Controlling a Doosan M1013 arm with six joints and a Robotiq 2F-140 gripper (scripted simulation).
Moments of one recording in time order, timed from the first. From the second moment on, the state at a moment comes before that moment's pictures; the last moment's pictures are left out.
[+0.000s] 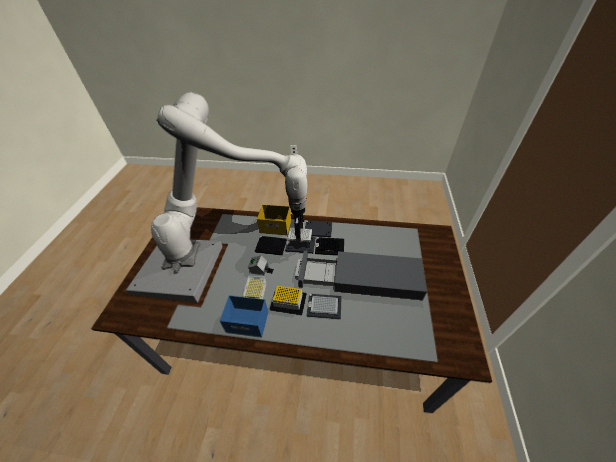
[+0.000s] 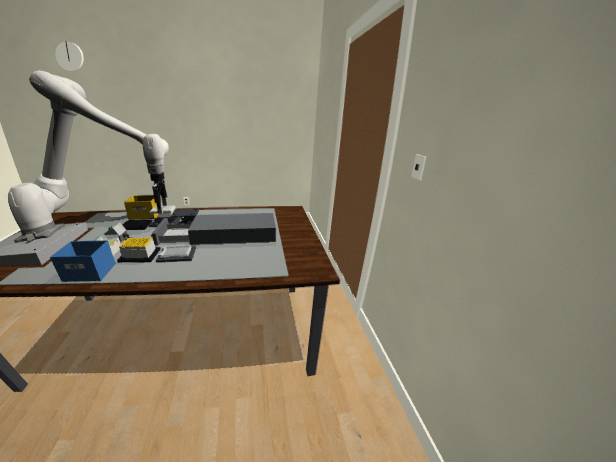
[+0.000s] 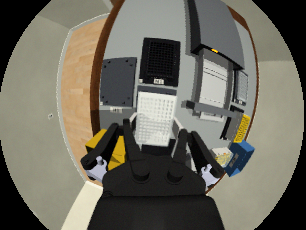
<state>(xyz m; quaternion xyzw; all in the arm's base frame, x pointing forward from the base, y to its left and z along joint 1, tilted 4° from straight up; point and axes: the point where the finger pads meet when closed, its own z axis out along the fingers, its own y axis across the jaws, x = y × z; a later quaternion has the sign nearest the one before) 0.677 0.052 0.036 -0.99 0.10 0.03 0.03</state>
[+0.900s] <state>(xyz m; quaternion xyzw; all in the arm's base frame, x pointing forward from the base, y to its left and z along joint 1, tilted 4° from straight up) 0.679 0.050 0.069 -0.99 0.10 0.03 0.03</state>
